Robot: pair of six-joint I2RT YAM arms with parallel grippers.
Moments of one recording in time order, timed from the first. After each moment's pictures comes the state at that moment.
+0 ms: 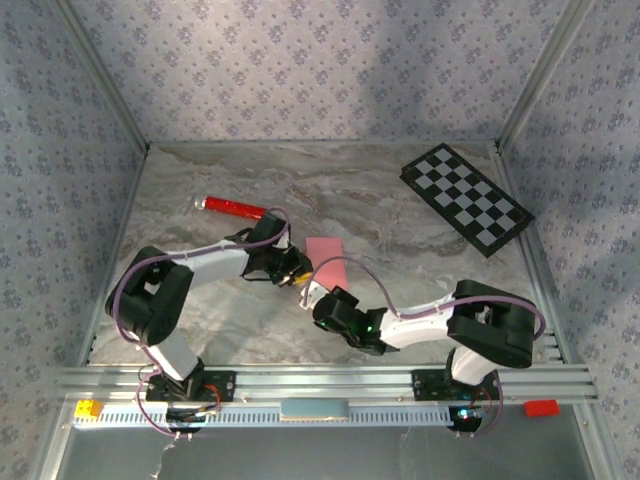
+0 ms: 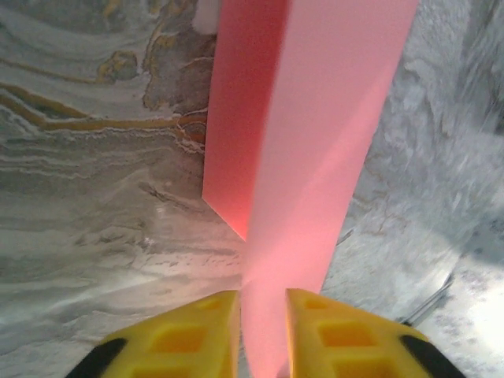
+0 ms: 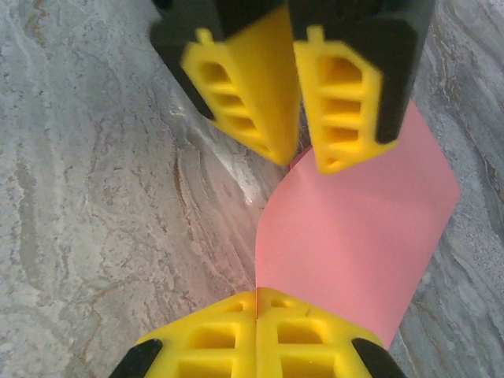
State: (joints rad) left arm -0.60 1.65 0.87 -0.25 0.49 -1.02; right arm 1.22 1.57 0.56 0.28 0.56 -0.07
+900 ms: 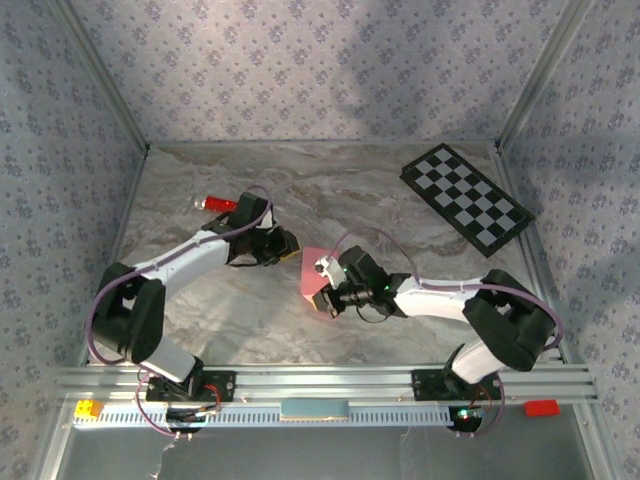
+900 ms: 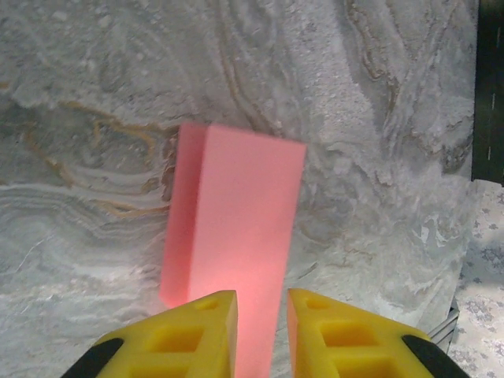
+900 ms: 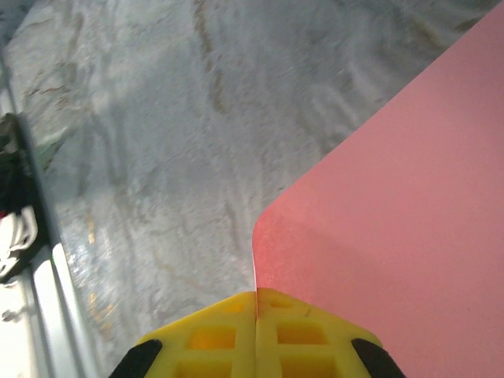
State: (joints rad) left arm -0.50 1.53 0.97 -0.38 0.42 -0.87; right arm 0.87 1.51 0.63 0.14 -0.43 0.33
